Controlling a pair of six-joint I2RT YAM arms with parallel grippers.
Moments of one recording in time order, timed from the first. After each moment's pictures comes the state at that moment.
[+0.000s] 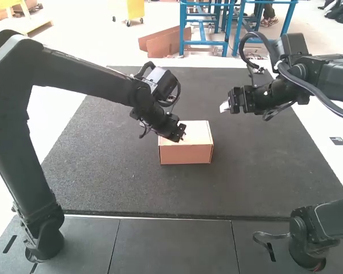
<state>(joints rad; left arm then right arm) -0.69 1.66 1.11 -0.41 -0.10 -0.12 0.31 1.17 0.95 -0.60 -0.27 0.02</state>
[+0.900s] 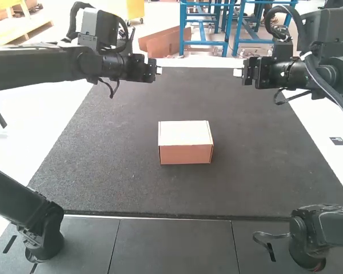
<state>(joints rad) -0.45 1.28 1.06 -0.16 0.00 -0.12 0.29 0.94 0.91 -0.35 -0.11 0.03</state>
